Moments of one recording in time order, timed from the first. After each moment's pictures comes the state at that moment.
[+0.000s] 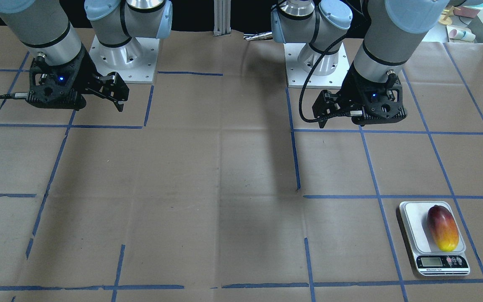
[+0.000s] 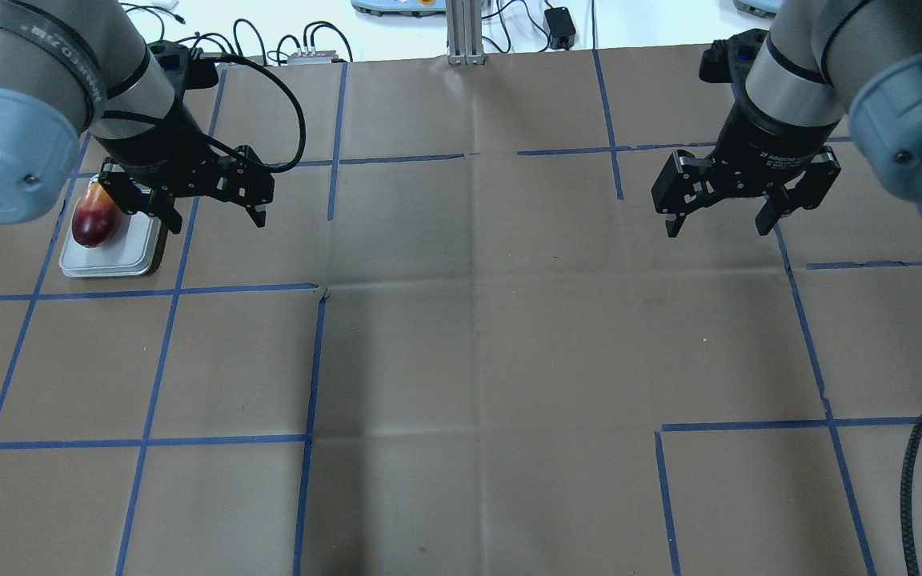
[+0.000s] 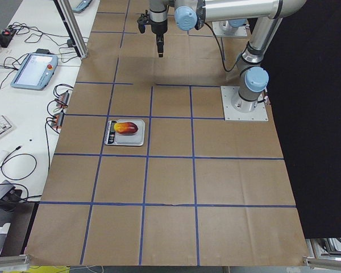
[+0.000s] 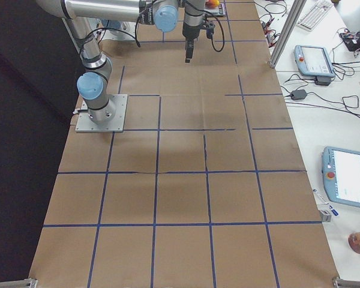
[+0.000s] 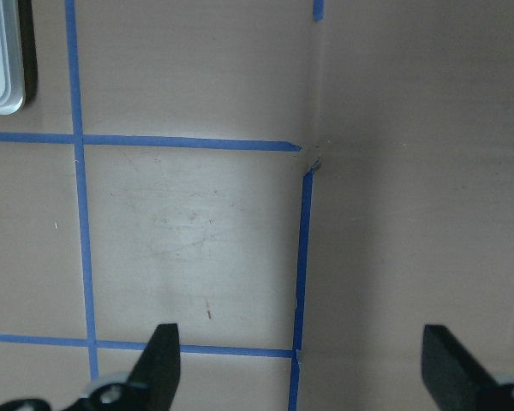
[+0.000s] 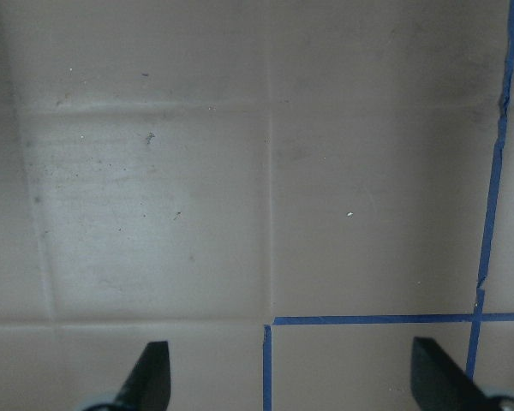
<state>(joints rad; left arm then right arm) -1.53 -1.58 -1.67 -1.48 1.60 -0.02 1.53 -1.60 1.68 -1.57 -1.56 -0.02</state>
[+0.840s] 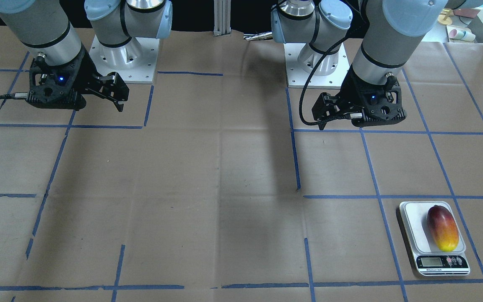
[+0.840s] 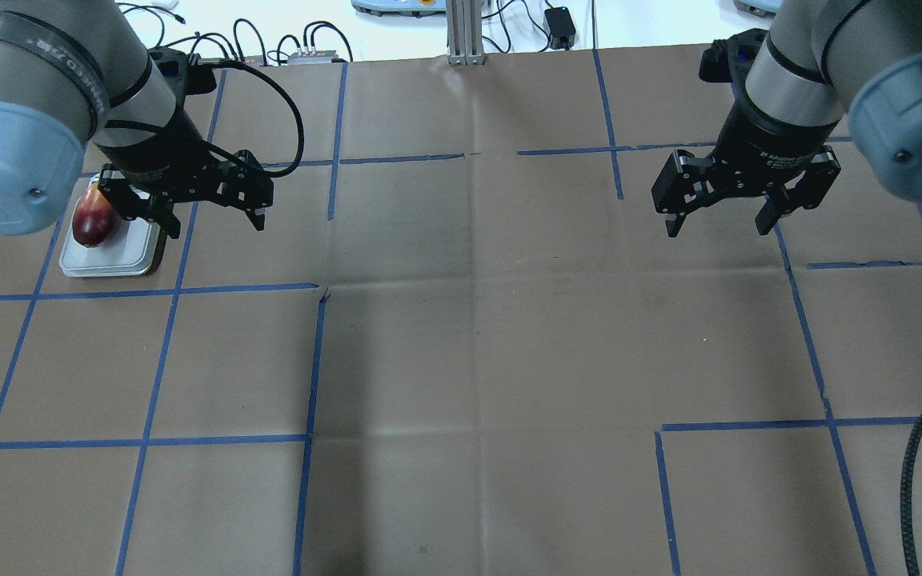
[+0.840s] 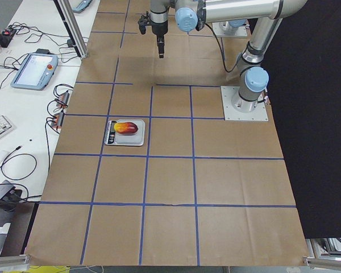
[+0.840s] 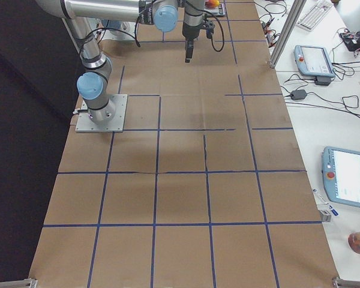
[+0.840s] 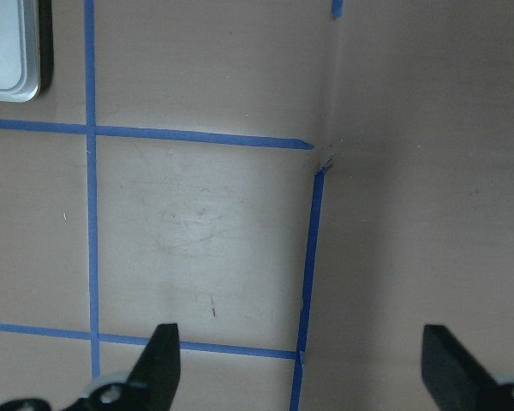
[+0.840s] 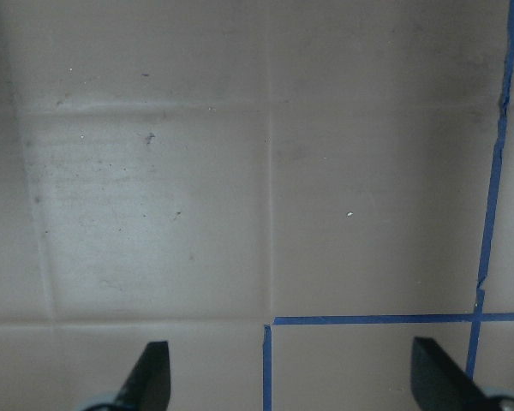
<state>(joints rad) -1.53 -1.59 -1.68 -1.47 1.60 -0.04 1.53 -1.60 1.68 -1.57 -1.56 -0.02</state>
